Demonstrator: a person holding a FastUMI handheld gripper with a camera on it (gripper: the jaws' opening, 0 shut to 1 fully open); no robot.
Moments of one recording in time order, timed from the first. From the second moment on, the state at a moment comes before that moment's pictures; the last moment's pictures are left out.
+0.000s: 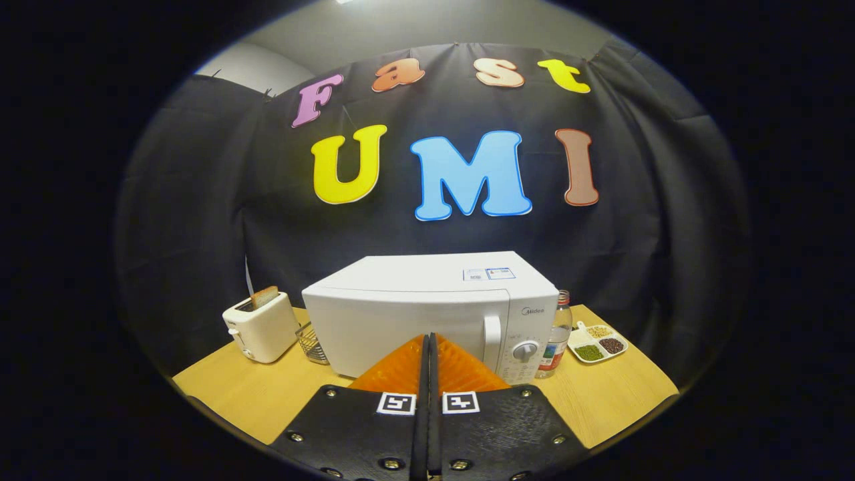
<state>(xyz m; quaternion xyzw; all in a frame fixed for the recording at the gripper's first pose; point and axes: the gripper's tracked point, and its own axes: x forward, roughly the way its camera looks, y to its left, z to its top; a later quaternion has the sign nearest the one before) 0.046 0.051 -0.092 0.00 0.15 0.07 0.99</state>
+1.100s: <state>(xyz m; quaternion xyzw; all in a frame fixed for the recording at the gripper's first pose) -0.094 0.039 -0.038 0.00 0.06 0.03 1.00</state>
